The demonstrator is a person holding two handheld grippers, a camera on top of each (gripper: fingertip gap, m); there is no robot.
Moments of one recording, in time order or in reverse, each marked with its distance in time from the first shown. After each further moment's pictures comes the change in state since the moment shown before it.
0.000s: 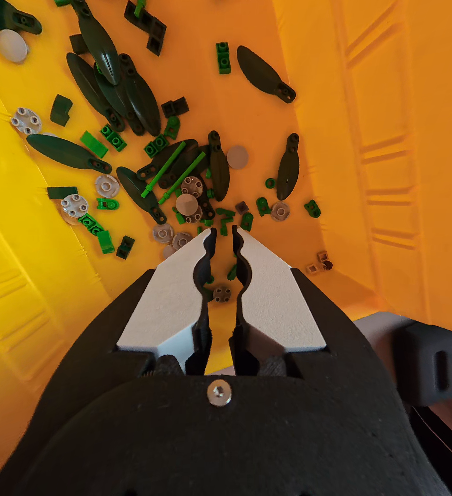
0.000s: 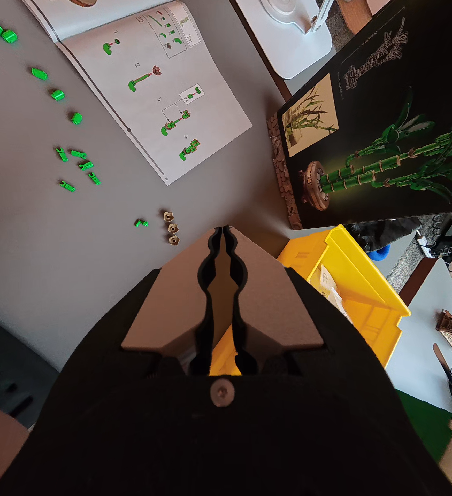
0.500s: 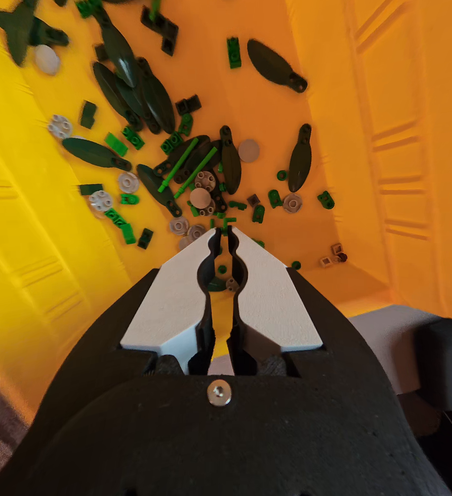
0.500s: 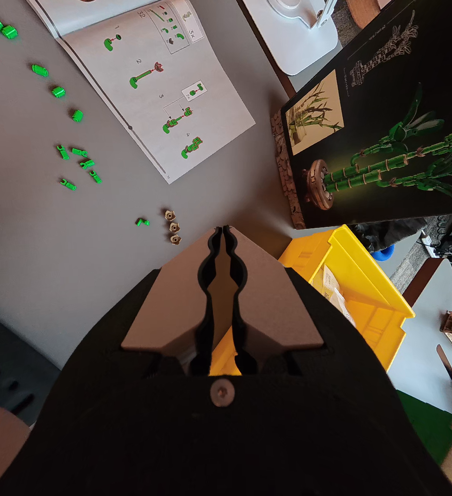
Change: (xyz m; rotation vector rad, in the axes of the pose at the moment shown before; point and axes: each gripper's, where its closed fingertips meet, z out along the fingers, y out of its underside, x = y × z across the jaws) left arm -0.008 0.002 -0.009 -0.022 -0.090 0.054; right arm -0.001 0.001 0.003 -0.010 -0.012 0.000
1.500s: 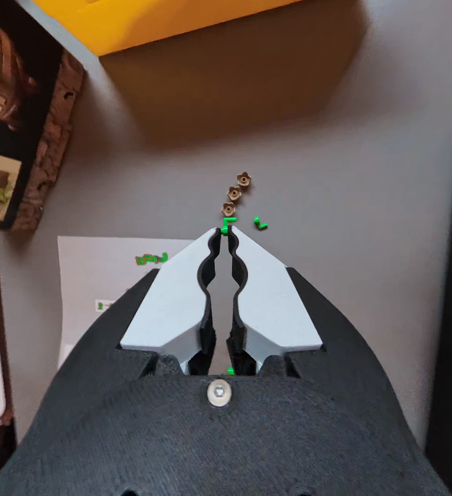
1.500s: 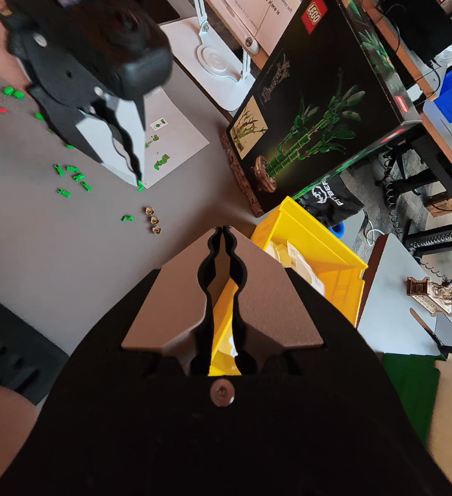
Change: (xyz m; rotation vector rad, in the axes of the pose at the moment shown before) left arm 0.570 -0.276 0.041 0.217 0.366 1.121; right arm 0.024 0.031 -0.085 0.208 0.154 0.105
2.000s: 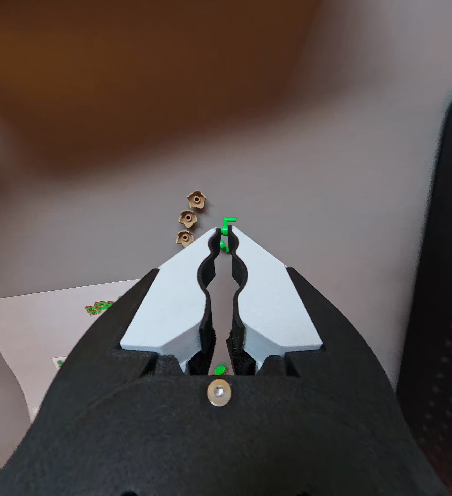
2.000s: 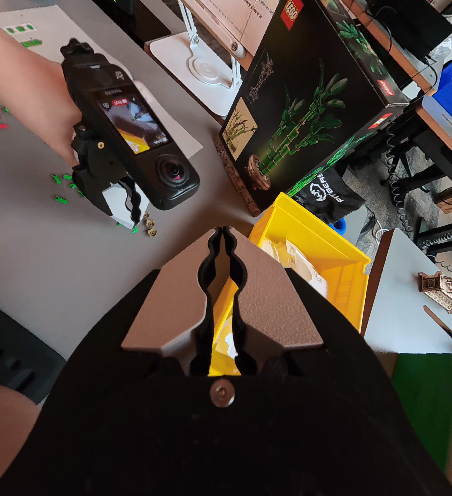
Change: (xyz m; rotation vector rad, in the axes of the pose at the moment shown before) left arm 0.035 -0.003 0.049 -0.223 0.207 0.087; right arm 0.014 0.010 -0.003 0.045 -0.006 0.061
